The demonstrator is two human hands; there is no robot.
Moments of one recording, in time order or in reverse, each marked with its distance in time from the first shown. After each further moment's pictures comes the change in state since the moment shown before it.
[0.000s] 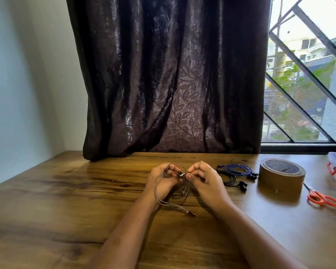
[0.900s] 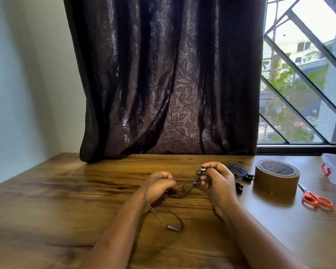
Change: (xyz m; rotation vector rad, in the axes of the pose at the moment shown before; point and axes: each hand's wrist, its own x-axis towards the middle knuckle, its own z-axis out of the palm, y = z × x) left_hand -0.004 0.009 -0.007 0.193 -0.142 -0.156; right_hand 0.007 0.004 -0.018 0.540 0.283 0.222
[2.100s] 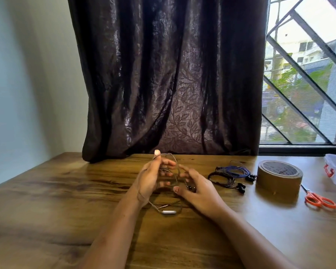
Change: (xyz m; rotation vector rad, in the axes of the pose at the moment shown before) left_hand -0.005 0.014 -0.010 -0.328 0.153 0.116; right_hand -0.020 0.003 0.020 -0.844 -0.449 -0.219
